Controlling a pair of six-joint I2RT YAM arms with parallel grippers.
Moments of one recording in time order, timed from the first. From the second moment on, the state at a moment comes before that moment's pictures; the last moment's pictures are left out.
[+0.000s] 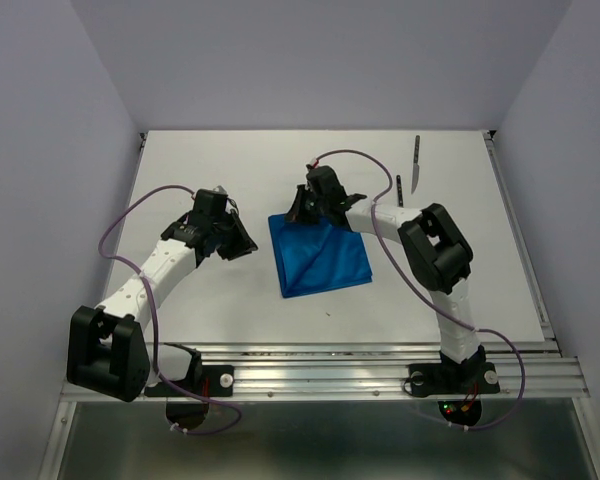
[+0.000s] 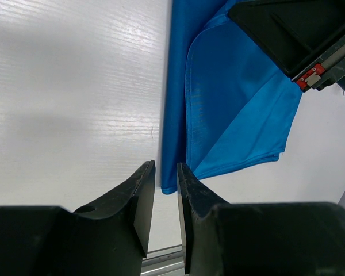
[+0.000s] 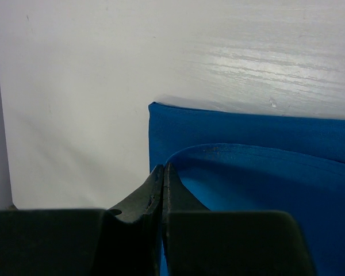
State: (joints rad) left arm -0.31 1.26 0.88 -0.53 0.14 -0.75; right arm 0.64 2.15 1.51 0.00 -0.21 0.75
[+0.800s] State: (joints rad) left arm -0.31 1.25 0.86 -0.53 0.14 -0.75; right arm 0.64 2.17 1.56 0.00 -0.20 0.75
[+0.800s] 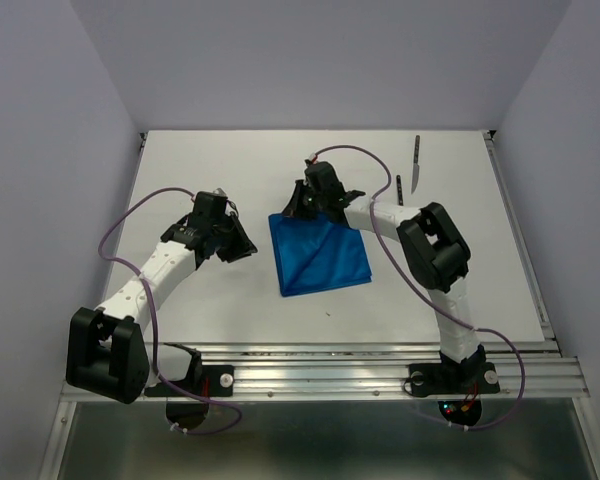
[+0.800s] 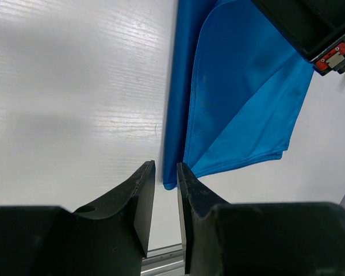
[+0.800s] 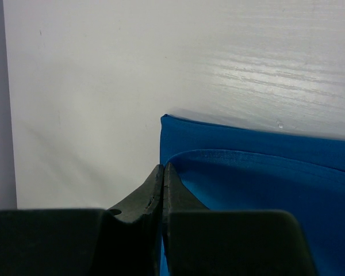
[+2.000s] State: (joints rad) left arm -0.31 1.24 0.86 -0.53 0.14 -0.75; right arm 0.64 2.24 1.63 -0.02 -0.13 0.76
